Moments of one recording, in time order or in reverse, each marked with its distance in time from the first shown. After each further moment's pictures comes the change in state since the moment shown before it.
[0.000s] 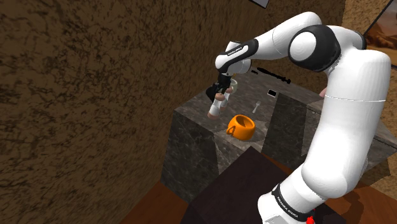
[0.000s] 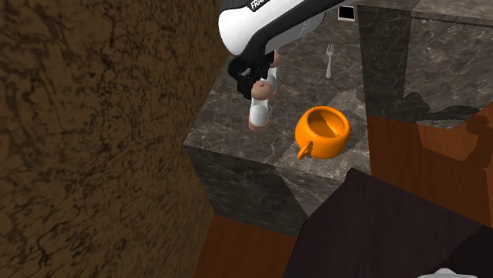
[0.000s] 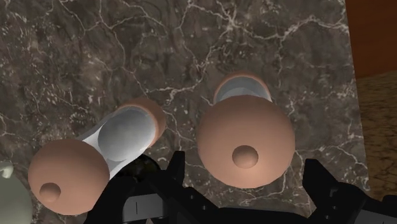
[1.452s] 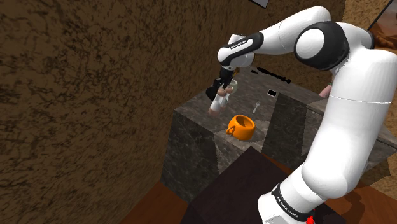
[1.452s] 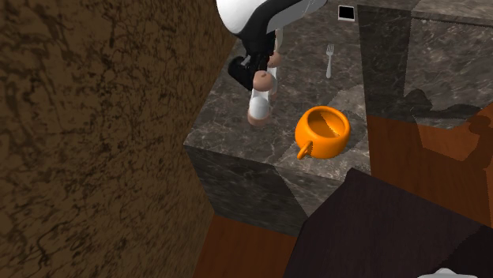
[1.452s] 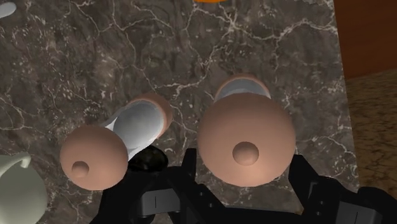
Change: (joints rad) arm 0.005 -0.049 -0.008 0.024 -0.013 -0.072 0.005
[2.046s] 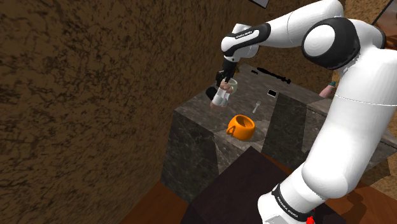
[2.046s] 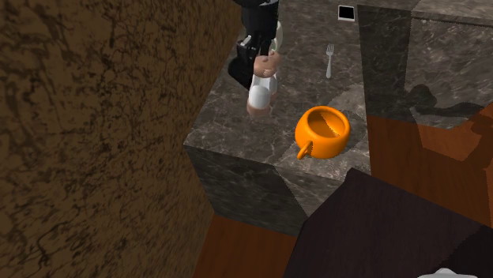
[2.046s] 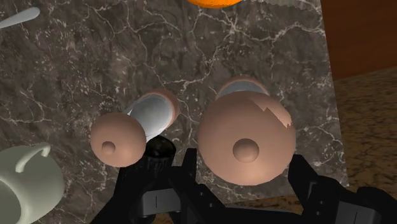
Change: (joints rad) arm 0.005 -0.057 -0.008 0.047 -0.016 -0.102 0.005
